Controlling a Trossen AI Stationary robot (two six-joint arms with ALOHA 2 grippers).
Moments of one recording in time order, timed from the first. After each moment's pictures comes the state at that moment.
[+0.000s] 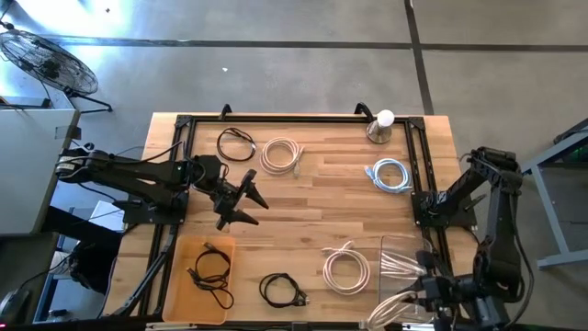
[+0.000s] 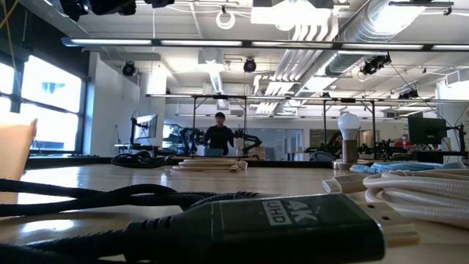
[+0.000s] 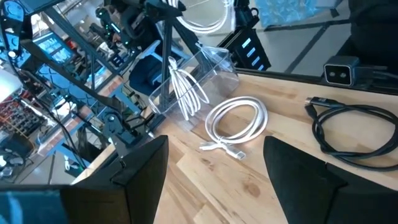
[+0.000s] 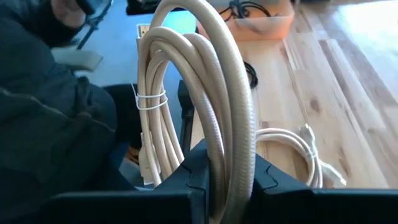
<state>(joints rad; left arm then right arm) -0.03 1.00 0.66 0.13 0.43 0.72 1.32 1.44 1.27 -0.83 0.90 1.08</state>
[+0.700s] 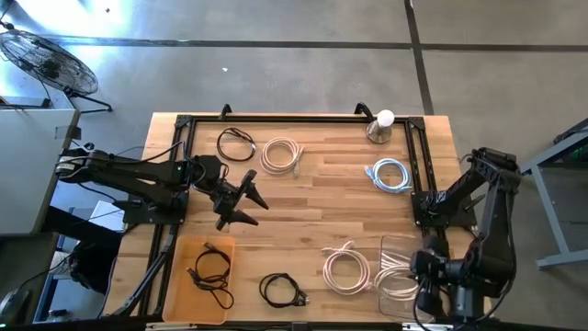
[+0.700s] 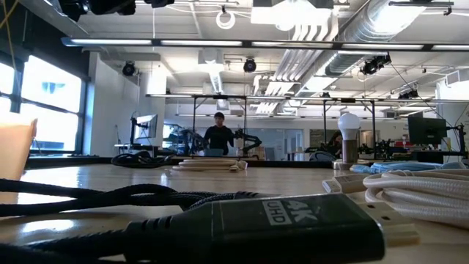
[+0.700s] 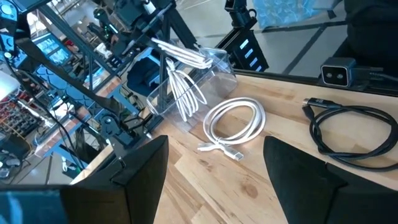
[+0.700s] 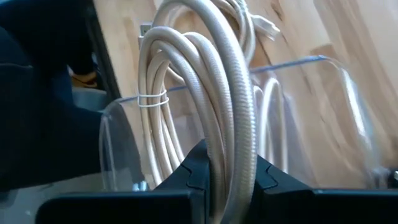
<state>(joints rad) -0.03 1.00 0.66 0.13 0.43 0.72 1.22 1.45 1.33 -1.30 0.43 1.56</state>
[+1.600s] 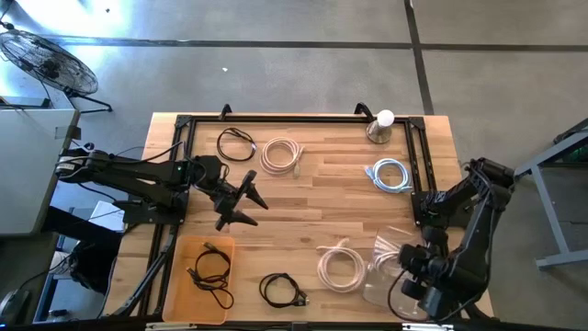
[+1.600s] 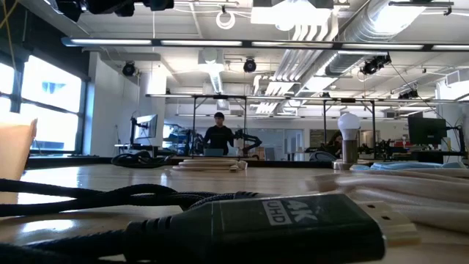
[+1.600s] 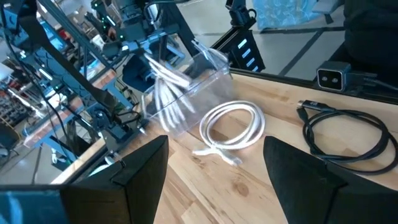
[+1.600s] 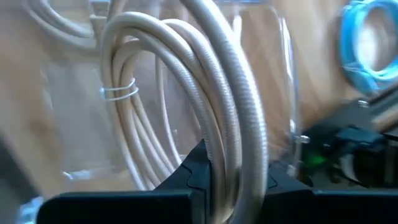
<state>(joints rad) -0.03 1.00 0.66 0.11 0.44 0.67 1.09 1.59 1.34 -1.55 0.27 1.55</state>
